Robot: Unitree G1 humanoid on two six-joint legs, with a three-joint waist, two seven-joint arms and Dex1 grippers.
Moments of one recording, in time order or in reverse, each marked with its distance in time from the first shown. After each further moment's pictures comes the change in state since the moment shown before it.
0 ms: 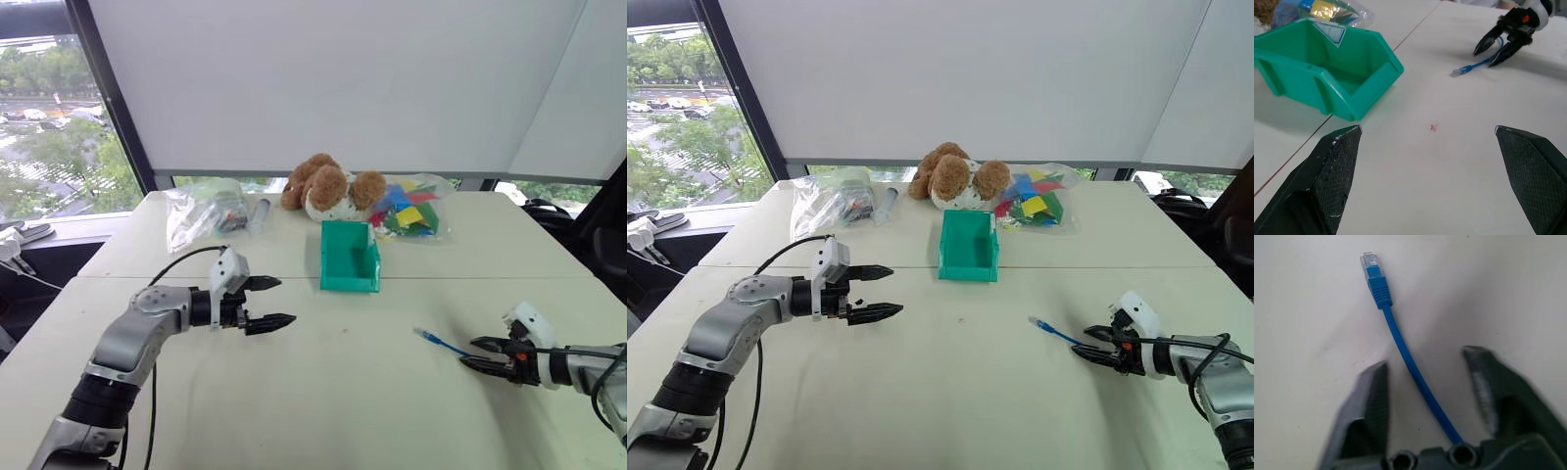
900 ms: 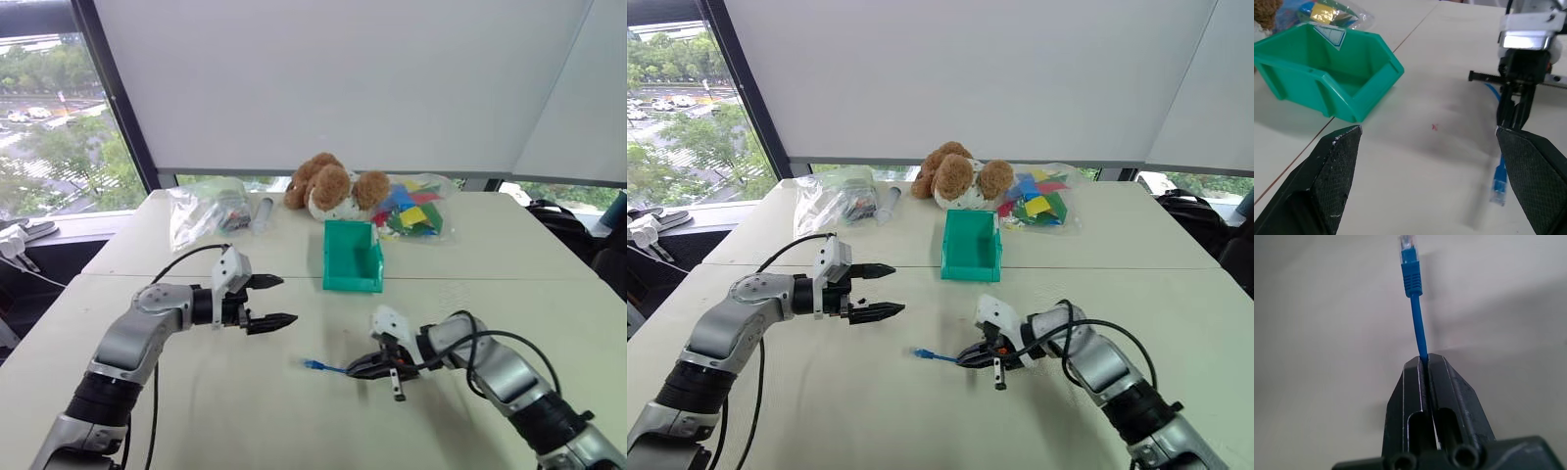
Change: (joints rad) left arm -0.019 -0.009 -0.011 0.004 0.019 -0.021 -0.029; right arm -0.280 0.231 0.512 -0.329 -0.148 0.082 0.099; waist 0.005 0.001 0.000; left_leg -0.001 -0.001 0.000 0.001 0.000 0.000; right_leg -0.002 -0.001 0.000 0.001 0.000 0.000
